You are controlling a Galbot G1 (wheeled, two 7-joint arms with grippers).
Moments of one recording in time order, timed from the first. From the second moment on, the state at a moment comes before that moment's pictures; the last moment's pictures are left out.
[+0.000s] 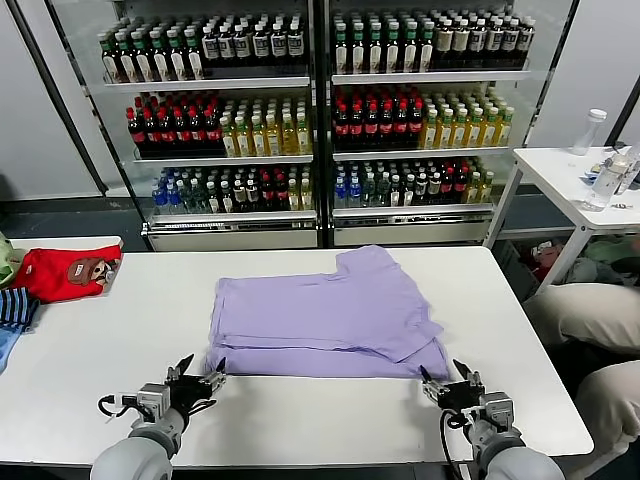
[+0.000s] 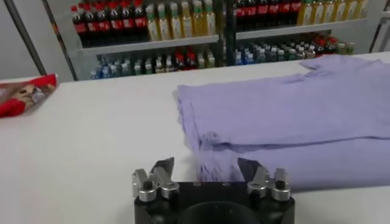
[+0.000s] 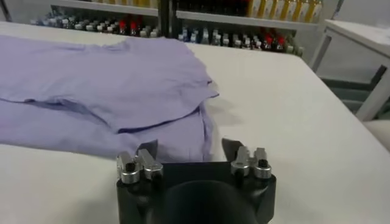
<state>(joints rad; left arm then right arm) 1.42 -1.14 -0.47 -2.03 -0.42 0.57 -0.18 -1.45 1.02 0.39 2.07 0.51 -0.49 0.23</state>
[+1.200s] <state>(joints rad) 1.68 -1.09 -0.55 -2.20 -0.38 0.54 -0.15 -1.79 1.00 0.51 2.36 0.47 -0.50 0.23</state>
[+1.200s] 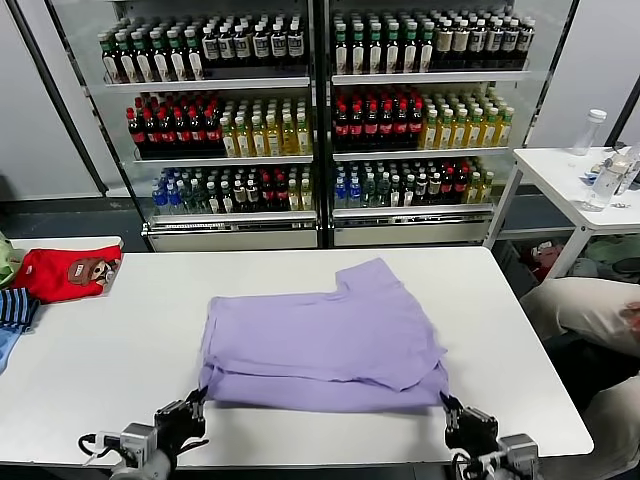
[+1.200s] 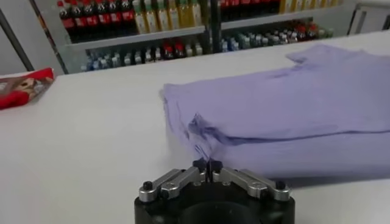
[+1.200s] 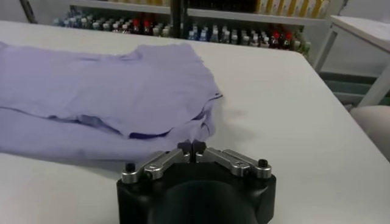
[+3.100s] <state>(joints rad) 0.85 -1.05 -0.45 -1.40 -0.38 0.53 0.27 -0.42 1.44 0.15 1.02 0.33 -0.50 0.16</state>
